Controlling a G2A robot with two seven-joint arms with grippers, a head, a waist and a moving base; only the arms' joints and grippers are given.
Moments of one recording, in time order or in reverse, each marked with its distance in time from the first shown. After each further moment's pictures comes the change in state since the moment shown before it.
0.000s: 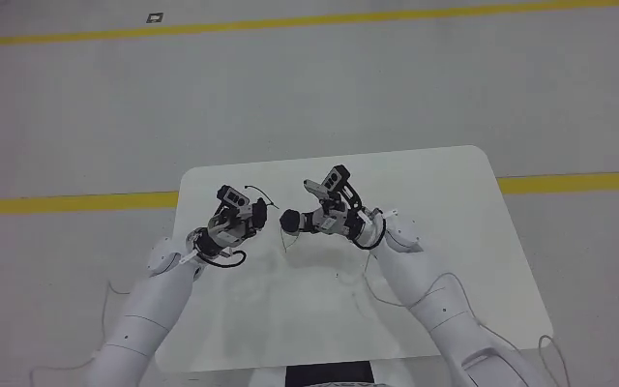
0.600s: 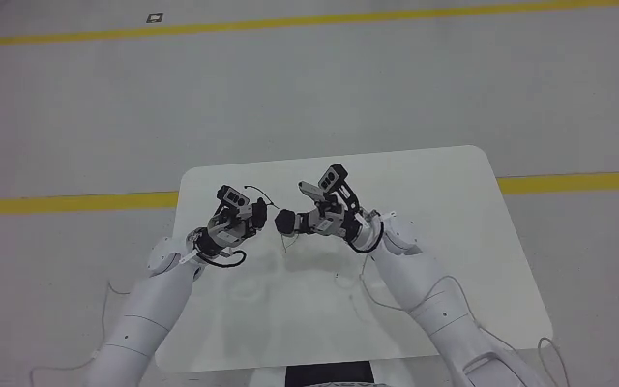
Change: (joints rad) left arm 0.000 0.000 0.000 0.000 0.000 0.000 0.000; right arm -0.021 0.008 -0.026 -0.068 -0.003 -0.017 -0.031
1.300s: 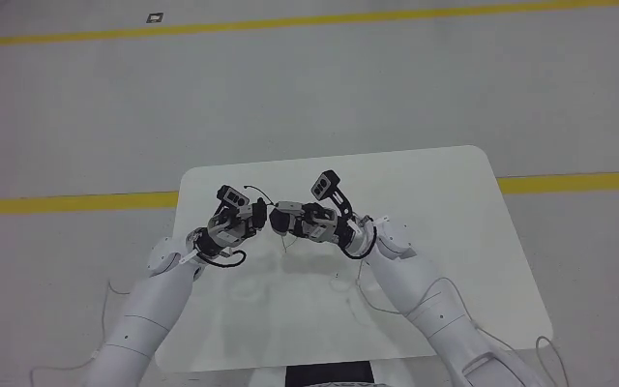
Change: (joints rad) left arm 0.000 0.000 0.000 0.000 0.000 0.000 0.000; right arm 0.005 0.005 -0.054 0.011 0.002 -0.021 -0.012
